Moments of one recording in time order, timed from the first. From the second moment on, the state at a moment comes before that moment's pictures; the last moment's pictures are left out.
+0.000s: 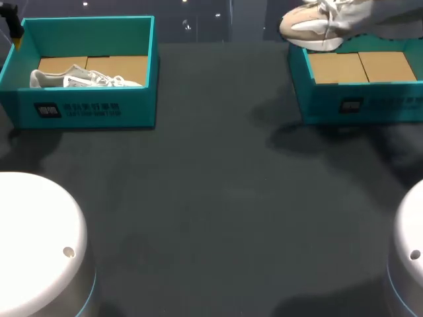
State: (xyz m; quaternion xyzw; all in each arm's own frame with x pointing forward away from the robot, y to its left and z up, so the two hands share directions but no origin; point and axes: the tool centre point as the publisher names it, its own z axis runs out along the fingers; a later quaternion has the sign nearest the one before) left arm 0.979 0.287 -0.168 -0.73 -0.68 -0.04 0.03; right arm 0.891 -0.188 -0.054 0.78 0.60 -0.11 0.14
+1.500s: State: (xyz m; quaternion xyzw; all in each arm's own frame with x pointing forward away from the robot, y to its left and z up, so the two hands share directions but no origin) left arm 0.979 0.286 -0.168 -0.73 -0.68 -0.04 0.03; right arm 0.707 -0.043 -0.224 0.75 0.63 -0.07 0.19
